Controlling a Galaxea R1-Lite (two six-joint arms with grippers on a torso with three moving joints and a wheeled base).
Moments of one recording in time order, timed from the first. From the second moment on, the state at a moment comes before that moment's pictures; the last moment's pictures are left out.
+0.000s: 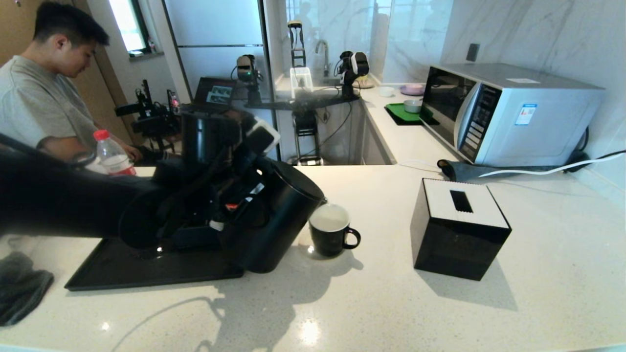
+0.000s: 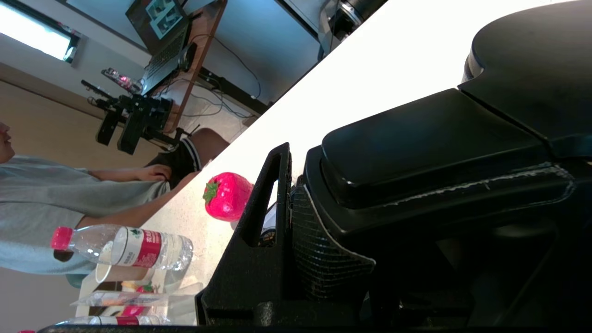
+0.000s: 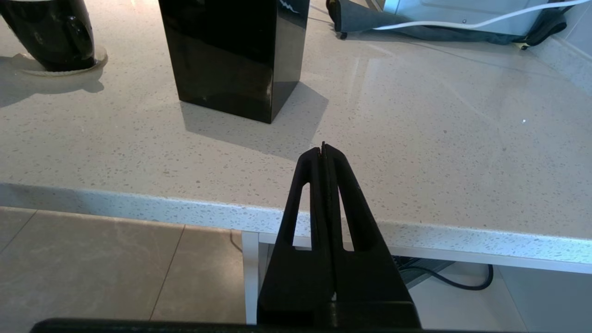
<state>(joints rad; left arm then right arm) -0.49 1.83 -1.07 -0.49 0.44 0.59 0.01 0.00 0.00 0.00 0.02 -0.10</state>
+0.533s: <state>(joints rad) -0.49 1.80 -1.06 -0.44 0.44 0.59 0.01 0.00 0.00 0.00 0.02 -0.10</state>
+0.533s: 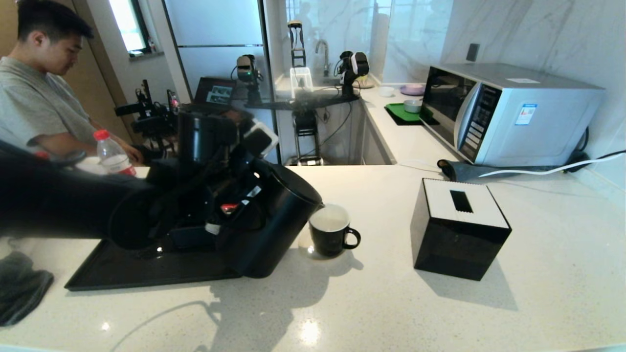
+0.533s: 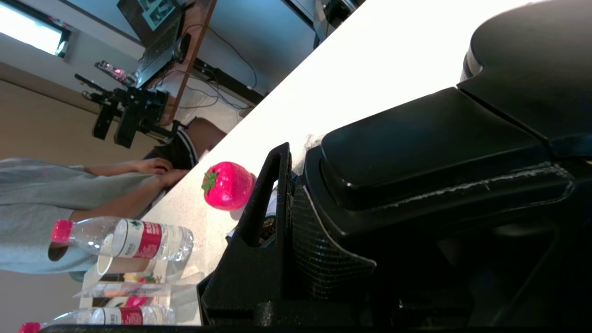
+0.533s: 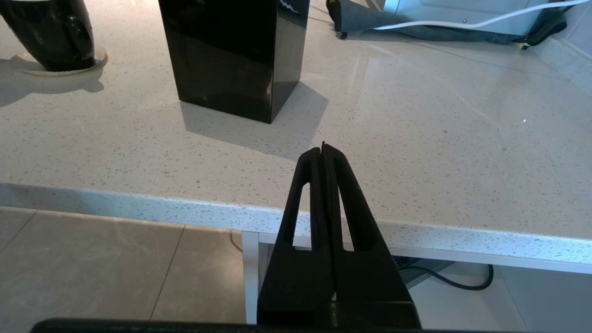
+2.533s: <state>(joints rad) -0.49 1.79 -1.13 -0.30 0.44 0.59 0.01 0.00 0.00 0.00 0.02 -0.10</state>
